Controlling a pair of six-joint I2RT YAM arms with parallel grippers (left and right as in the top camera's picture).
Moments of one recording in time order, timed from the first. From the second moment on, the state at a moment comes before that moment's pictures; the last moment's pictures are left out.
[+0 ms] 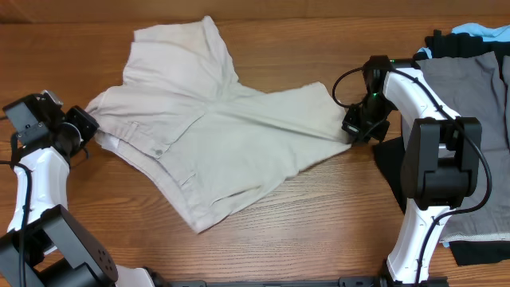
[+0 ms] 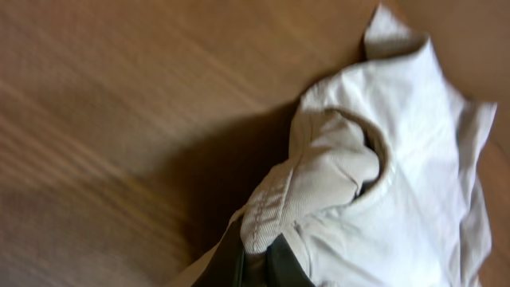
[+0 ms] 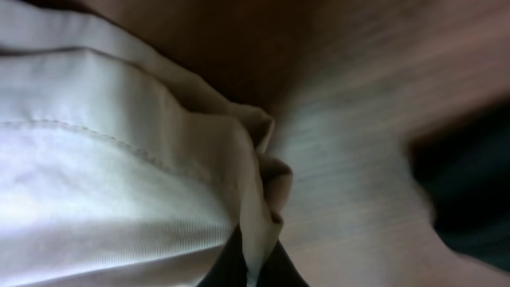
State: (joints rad) left arm 0.54 1.64 1.08 -0.33 0.33 -0.35; right arm 0.02 2.19 1.64 -1.26 -0.16 0.50
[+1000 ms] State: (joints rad) left arm 0.48 1.64 1.26 -0.69 0.40 -0.28; right arm 0.04 2.16 1.68 -1.46 0.02 0.52
